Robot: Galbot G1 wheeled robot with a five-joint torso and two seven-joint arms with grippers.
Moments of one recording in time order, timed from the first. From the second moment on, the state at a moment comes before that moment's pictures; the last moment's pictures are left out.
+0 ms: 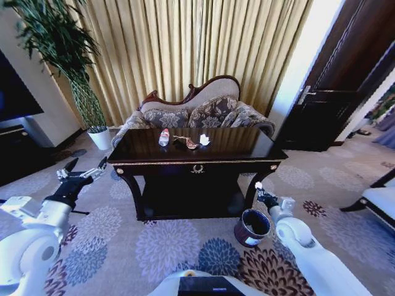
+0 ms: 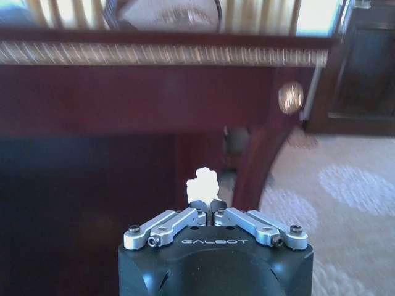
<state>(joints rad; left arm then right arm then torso) 1.58 -1.12 -1.10 -2.42 -0.75 0.39 0.00 -1.31 0.93 0.47 1.64 0.67 -0.27 0.26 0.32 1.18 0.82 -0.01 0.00</state>
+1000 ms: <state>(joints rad) 1.59 -1.13 -1.10 -2.42 -0.75 0.37 0.00 -1.02 1.04 0.33 1.07 0.44 -0.26 0.35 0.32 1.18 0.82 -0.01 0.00</state>
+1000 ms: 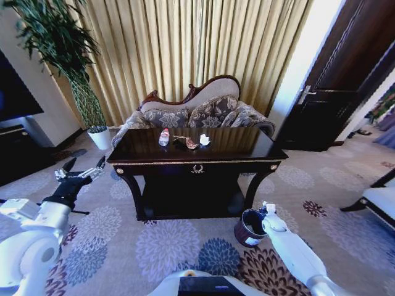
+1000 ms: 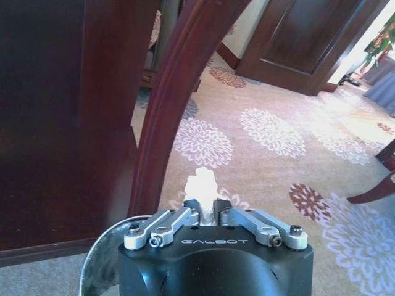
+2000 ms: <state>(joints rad) 1.59 -1.14 -1.10 -2.45 -0.75 0.37 0.00 -1.08 1.02 0.36 1.15 0.47 -0.26 0.38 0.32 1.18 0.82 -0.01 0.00</state>
